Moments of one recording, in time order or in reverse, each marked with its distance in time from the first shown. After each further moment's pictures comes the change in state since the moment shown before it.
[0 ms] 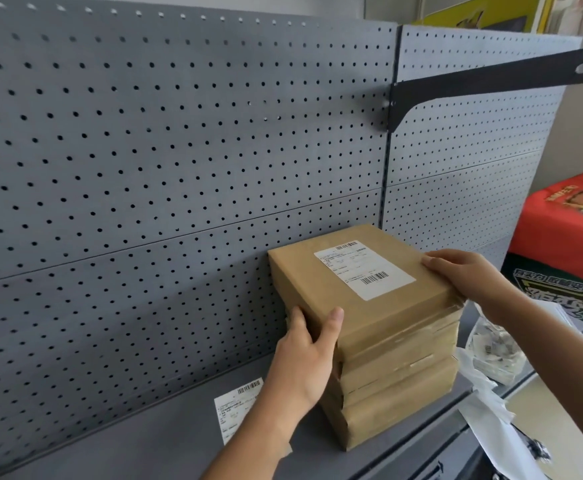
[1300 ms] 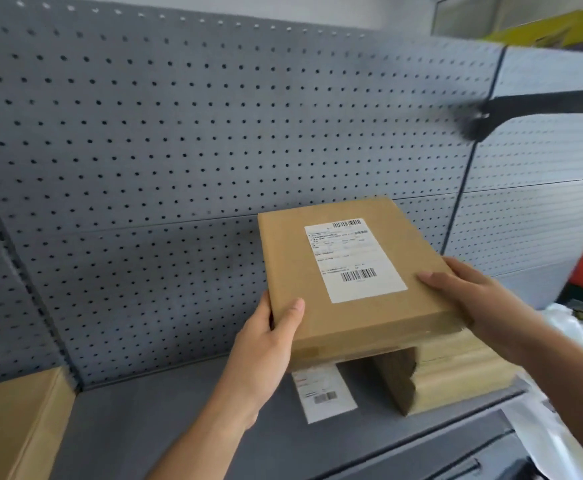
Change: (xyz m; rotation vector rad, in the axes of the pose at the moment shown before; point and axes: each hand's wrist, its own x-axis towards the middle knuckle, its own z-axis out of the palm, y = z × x) left_hand -0.130 -0.041 -0.149 -0.311 0.208 0.017; right_hand -0.156 -0.101 0.097 0.282 -0.350 -0.078
